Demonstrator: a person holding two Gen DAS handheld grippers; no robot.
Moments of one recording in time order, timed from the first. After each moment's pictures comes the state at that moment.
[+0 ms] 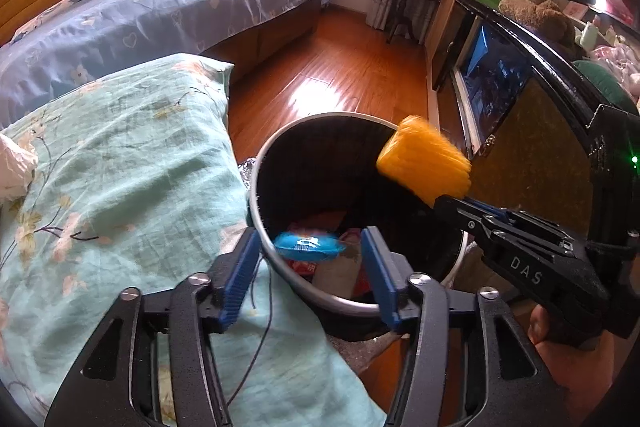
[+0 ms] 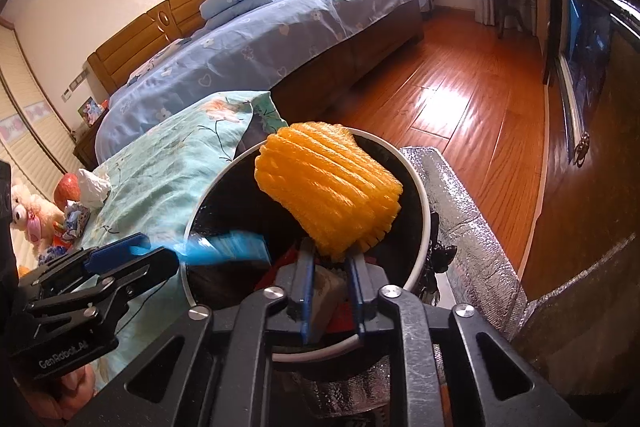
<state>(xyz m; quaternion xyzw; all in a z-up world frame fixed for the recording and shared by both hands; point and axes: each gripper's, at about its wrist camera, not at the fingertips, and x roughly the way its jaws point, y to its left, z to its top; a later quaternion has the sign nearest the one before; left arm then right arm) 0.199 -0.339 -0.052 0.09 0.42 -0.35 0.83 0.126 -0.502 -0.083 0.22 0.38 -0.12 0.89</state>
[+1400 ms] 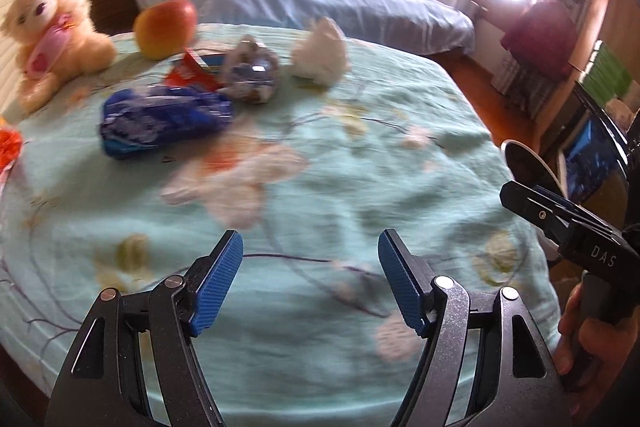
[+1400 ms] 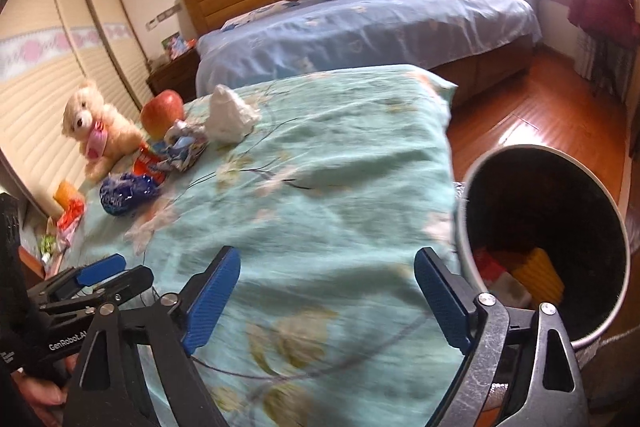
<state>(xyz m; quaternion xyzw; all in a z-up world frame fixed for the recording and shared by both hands) 0.203 -0.074 -0.065 -0.02 0.43 -0.14 0.89 0.189 -0.314 -0.063 0.12 0.39 0.04 0.91</state>
